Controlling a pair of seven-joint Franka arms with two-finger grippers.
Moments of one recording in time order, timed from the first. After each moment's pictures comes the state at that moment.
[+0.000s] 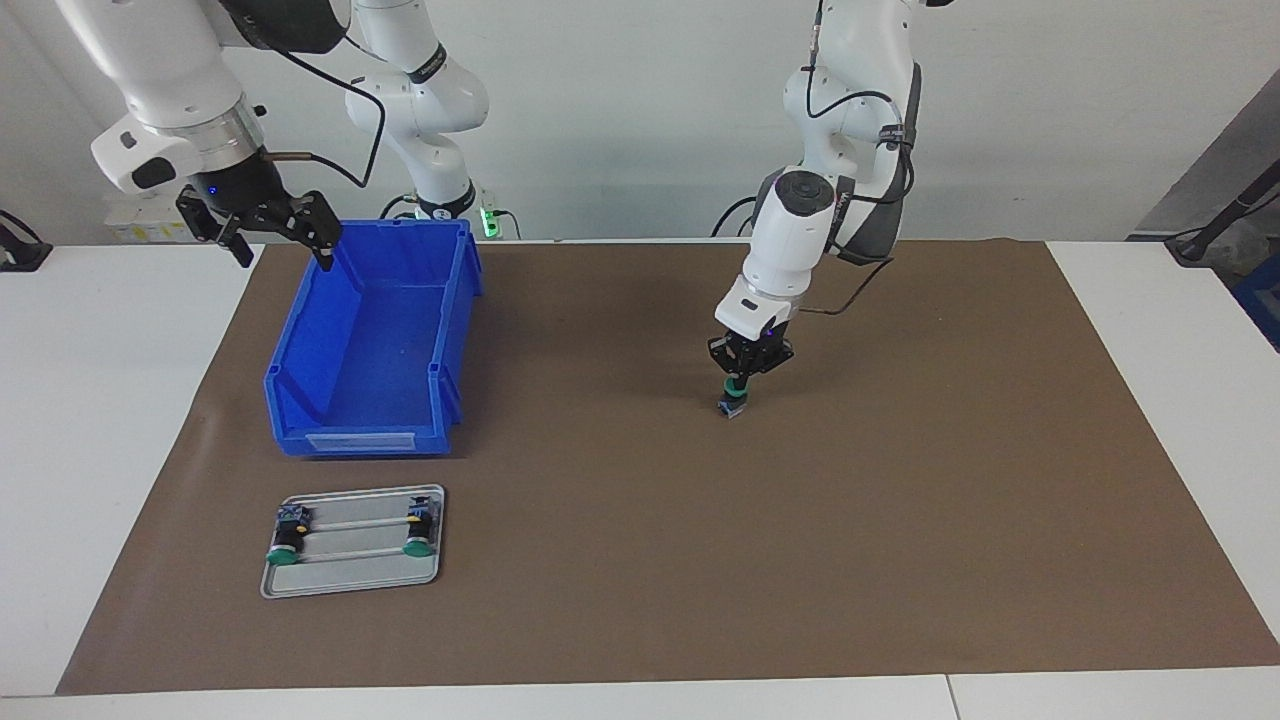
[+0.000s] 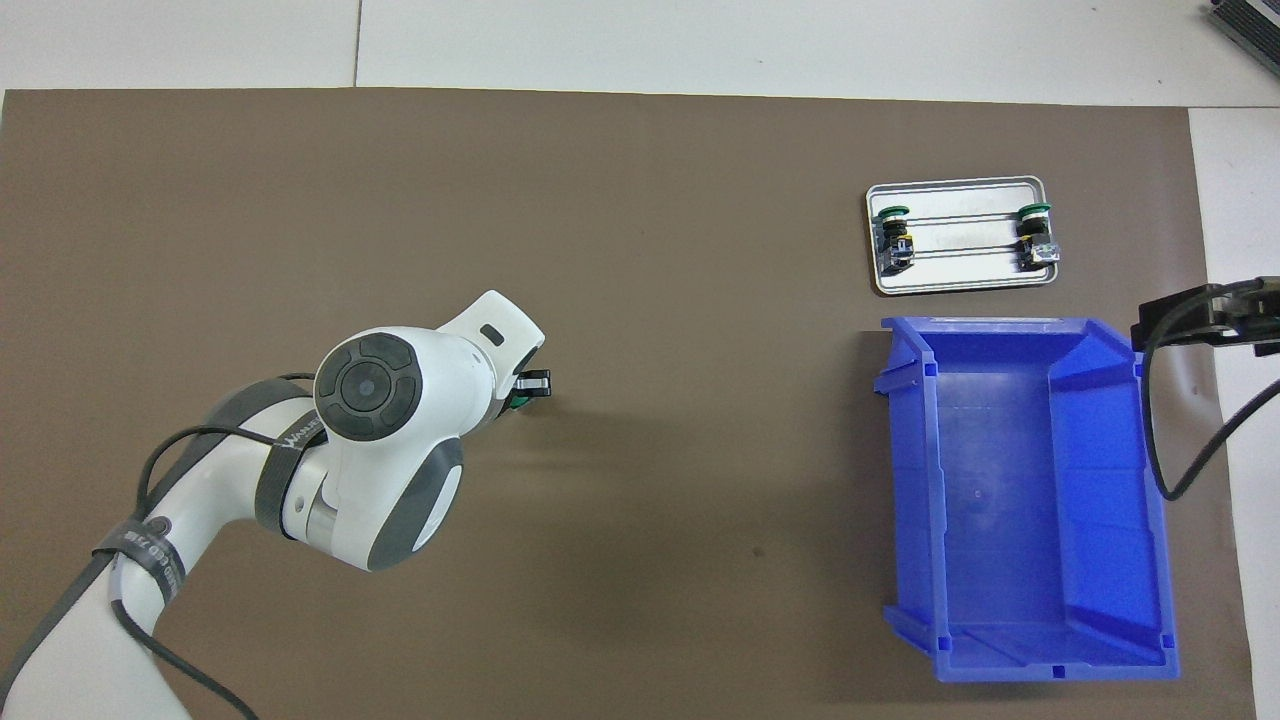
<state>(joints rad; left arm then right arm) -0.52 0.11 0.00 -2.14 -0.05 2.41 -0.46 0.06 -0.03 -0.09 -1.58 -0.04 1.53 0.04</state>
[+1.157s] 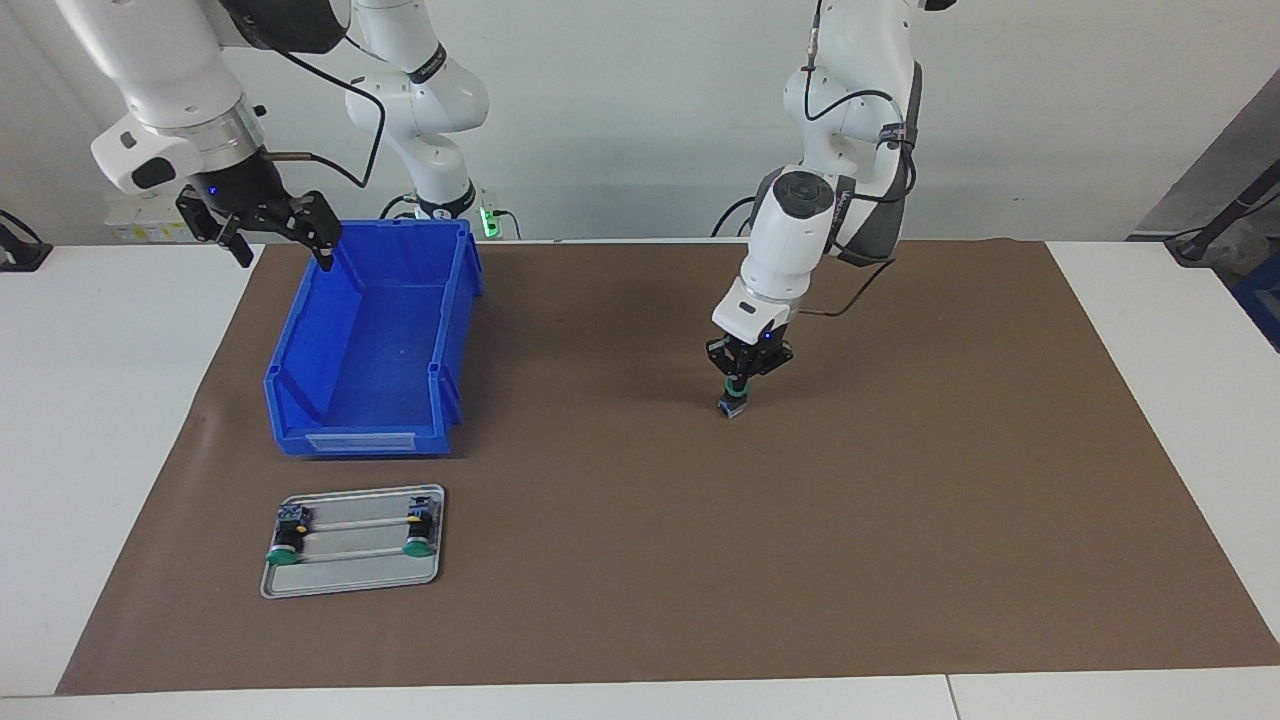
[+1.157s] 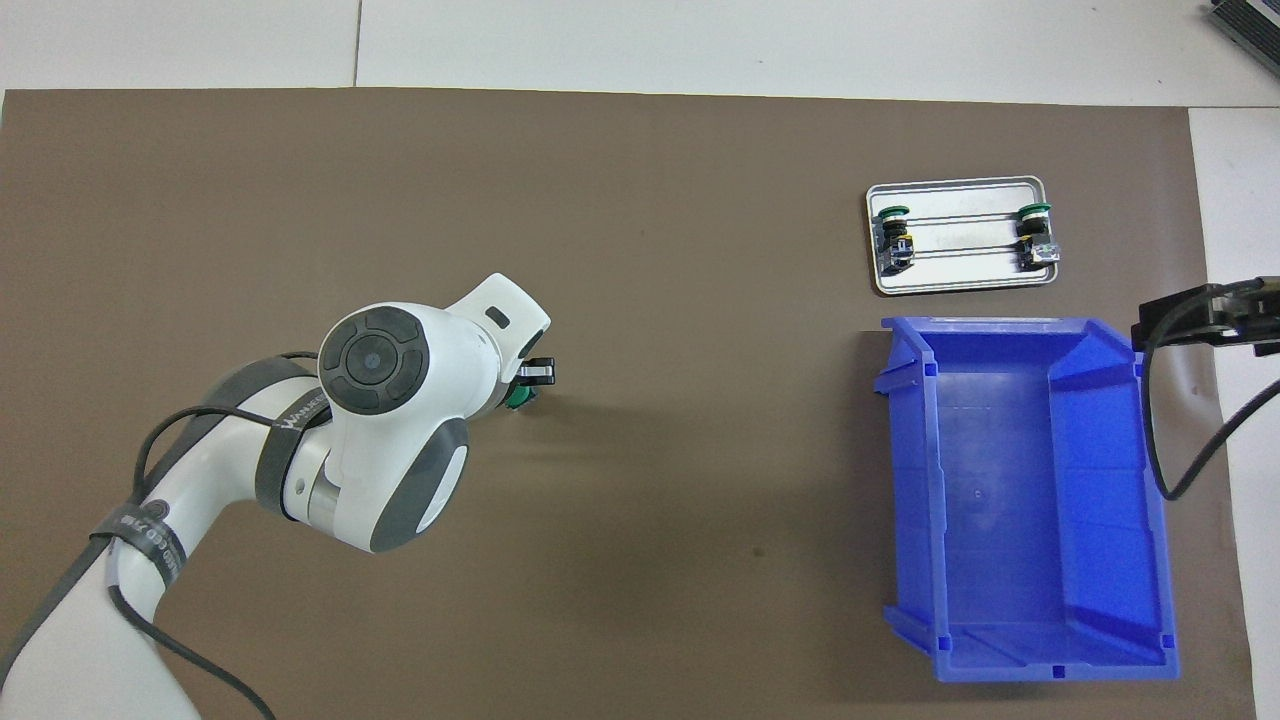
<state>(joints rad) -0.52 0.14 0.00 -2.05 -0.05 2.32 -0.46 0.06 -0.03 -0.09 -1.58 -0.04 1.53 0.04</state>
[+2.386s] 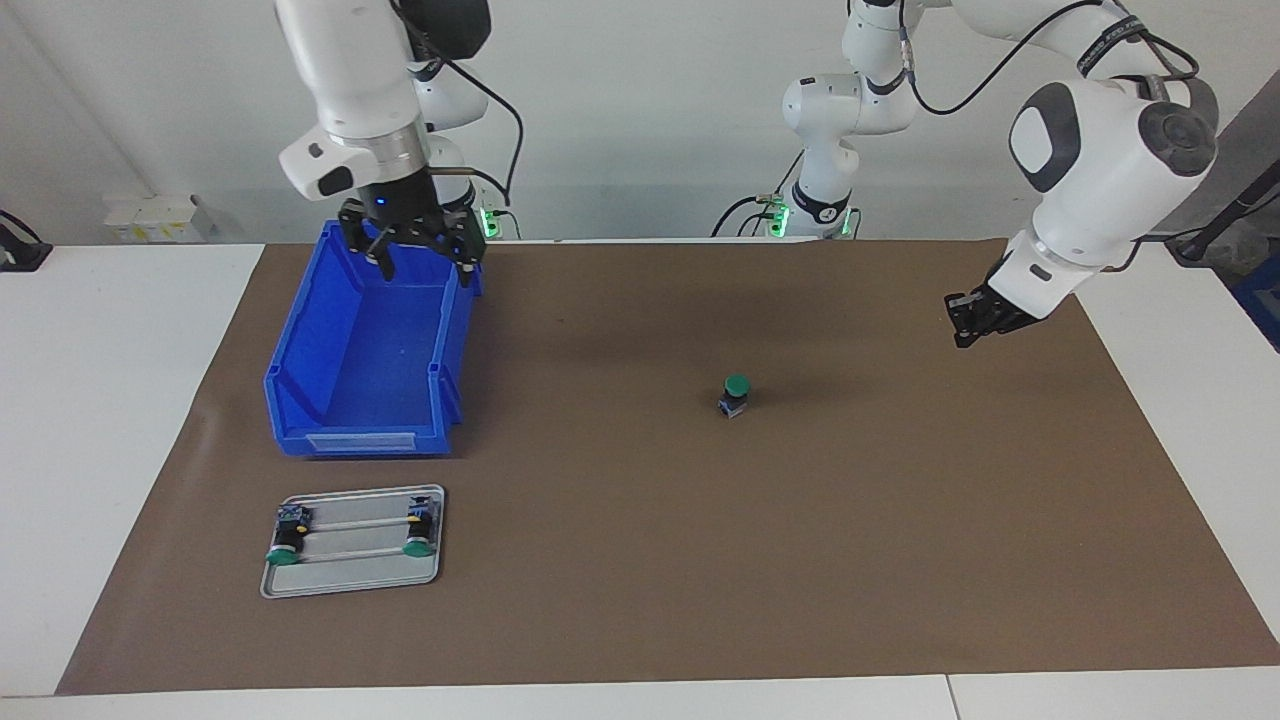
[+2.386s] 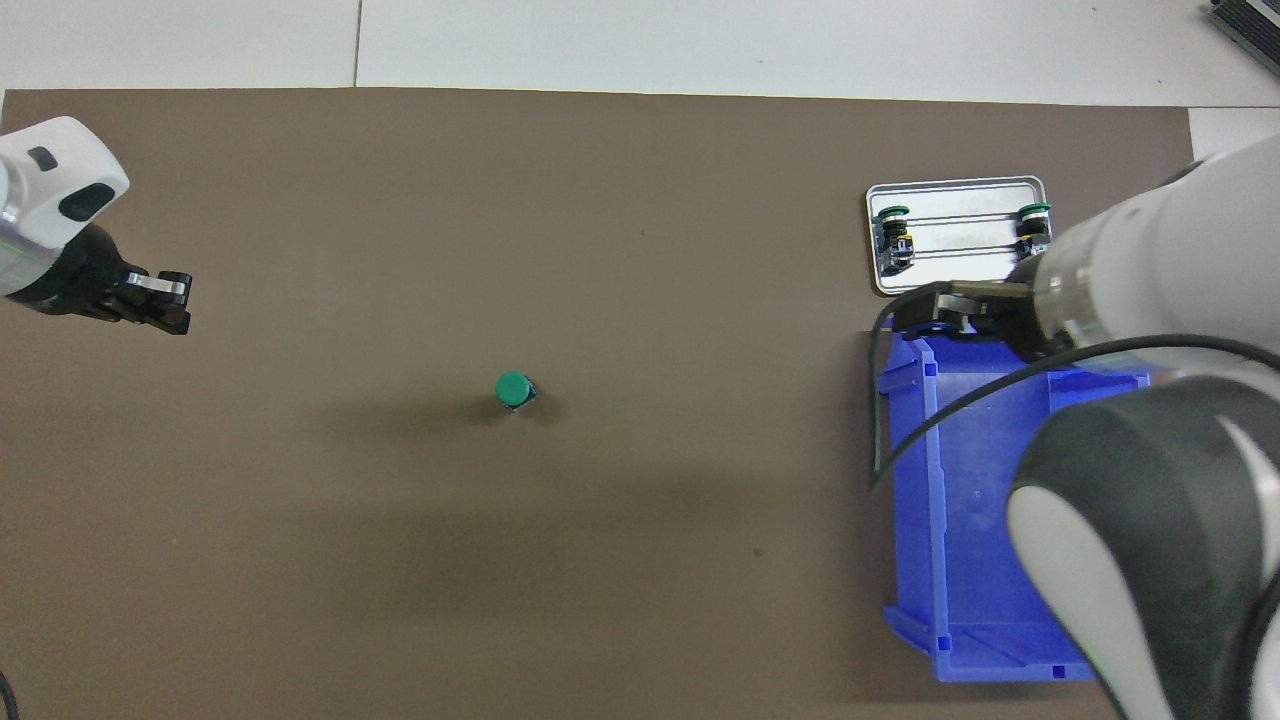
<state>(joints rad) -0.04 0.13 0.03 -1.59 -0.05 1.60 0.08 0.40 -0.01 -0.08 -1.66 -0.02 1.72 0.52</state>
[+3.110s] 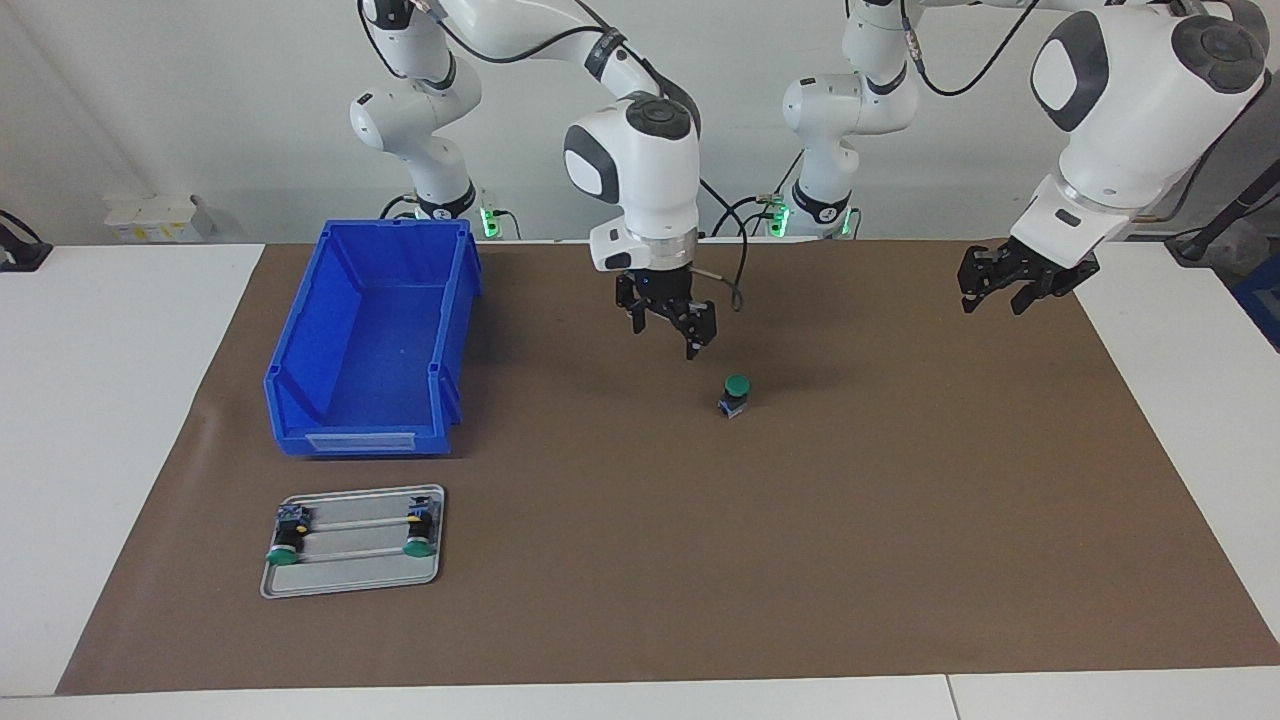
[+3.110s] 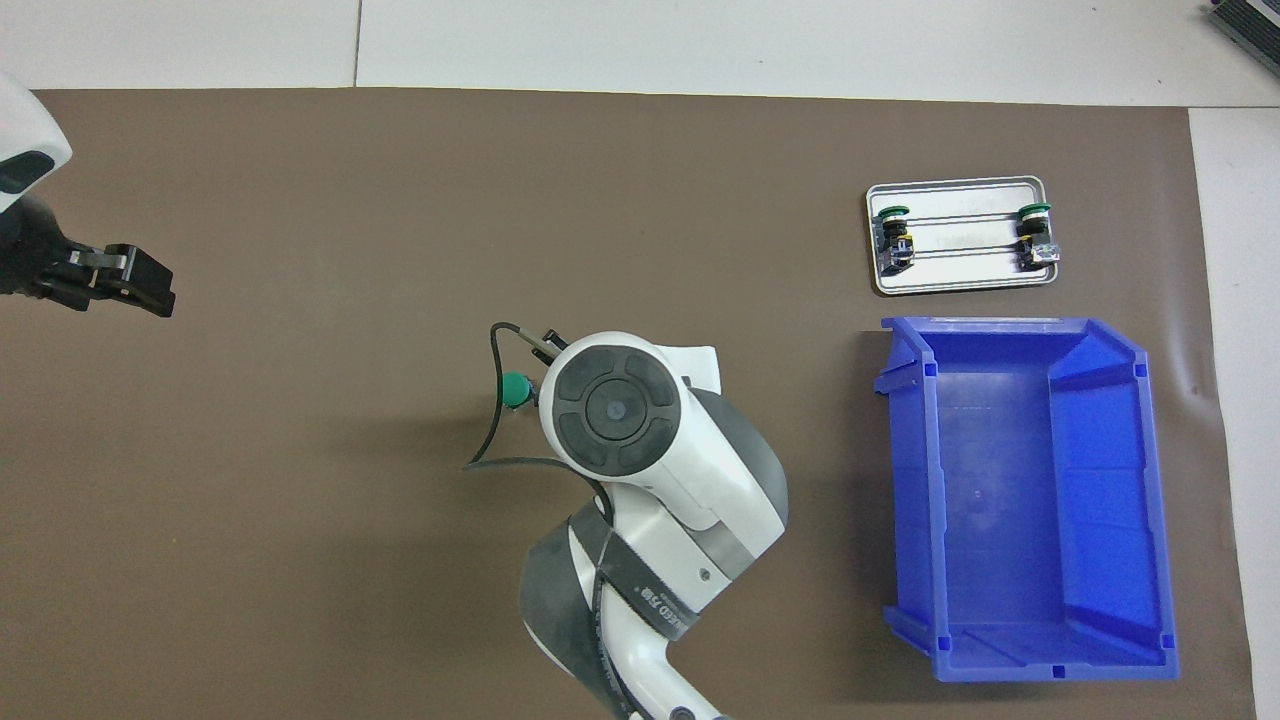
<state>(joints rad) -0.05 0.13 -0.01 -1.46 0.02 1.52 0.08 0.78 0.33 -0.08 -1.66 -0.02 2.16 1.48</state>
